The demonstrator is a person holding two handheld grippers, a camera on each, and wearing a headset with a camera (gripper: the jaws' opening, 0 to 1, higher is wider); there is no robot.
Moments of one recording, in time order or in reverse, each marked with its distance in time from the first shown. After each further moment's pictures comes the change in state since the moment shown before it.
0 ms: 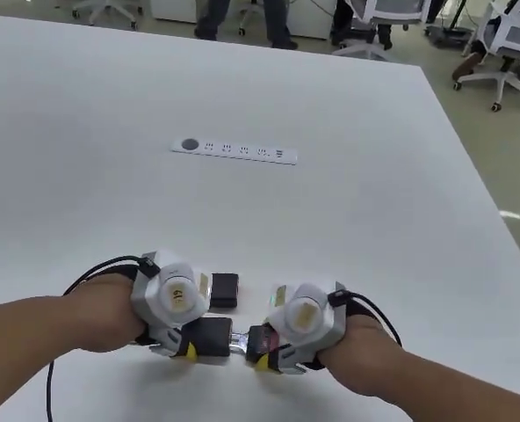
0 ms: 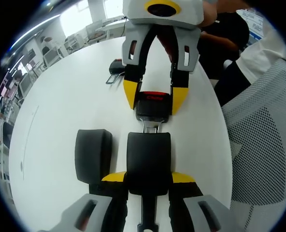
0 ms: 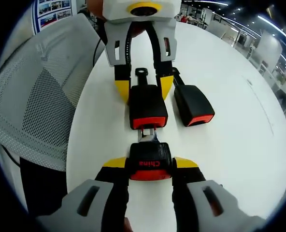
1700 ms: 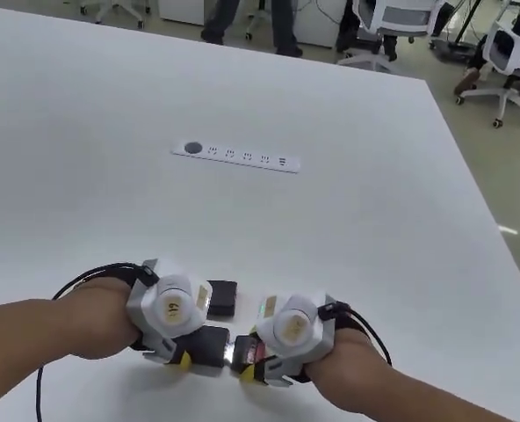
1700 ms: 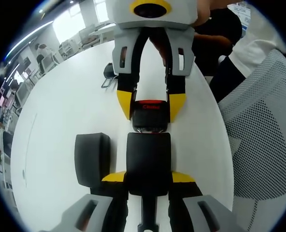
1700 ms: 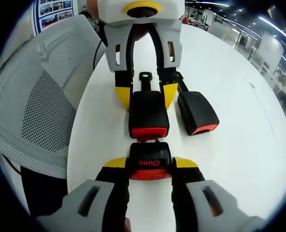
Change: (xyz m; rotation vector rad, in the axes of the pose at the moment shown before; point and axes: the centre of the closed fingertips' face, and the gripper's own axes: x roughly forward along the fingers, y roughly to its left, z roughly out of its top) left arm -0.001 0.001 -0.003 0.054 -0.012 -0.002; right arm 0.003 0.005 0.017 -0.007 -0.009 0.002
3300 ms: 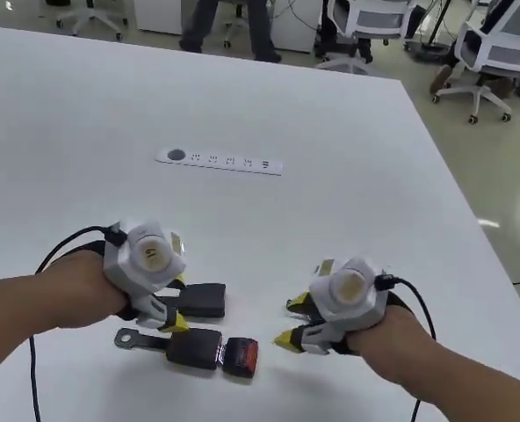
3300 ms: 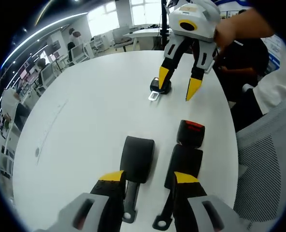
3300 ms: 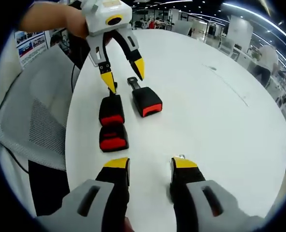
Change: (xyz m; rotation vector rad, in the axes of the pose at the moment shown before) left arm -0.037 0.059 0.015 -0.211 -0.086 0.137; right arm -0.069 -0.063 -0.046 0.253 -0.068 -0.150
